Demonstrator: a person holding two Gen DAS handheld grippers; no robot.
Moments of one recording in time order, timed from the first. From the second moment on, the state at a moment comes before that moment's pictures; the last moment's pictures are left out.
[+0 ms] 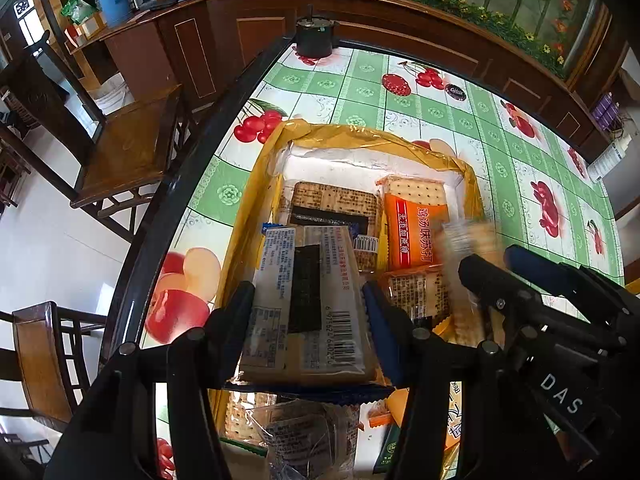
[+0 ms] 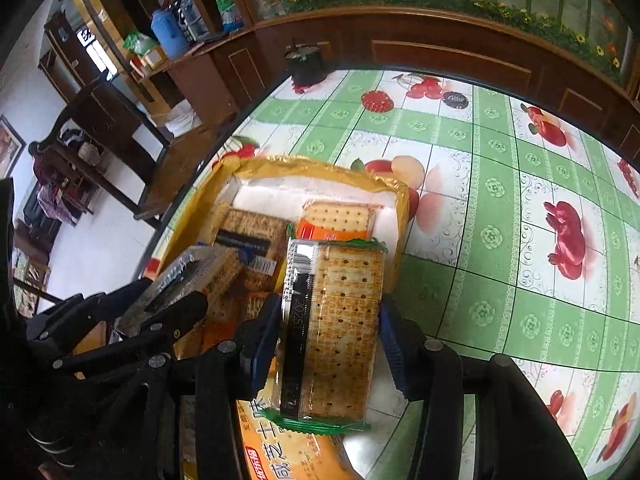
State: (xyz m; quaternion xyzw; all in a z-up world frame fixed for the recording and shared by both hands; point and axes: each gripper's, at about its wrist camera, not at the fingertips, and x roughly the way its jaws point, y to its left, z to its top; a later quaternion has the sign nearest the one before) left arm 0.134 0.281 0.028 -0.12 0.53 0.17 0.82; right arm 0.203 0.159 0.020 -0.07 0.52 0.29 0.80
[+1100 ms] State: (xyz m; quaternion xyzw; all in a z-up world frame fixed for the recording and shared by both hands) left arm 0.046 0.225 0.056 -0.09 0.45 0.23 0.86; right arm 0.110 0.106 0.052 -0.09 0.47 0.31 0.82
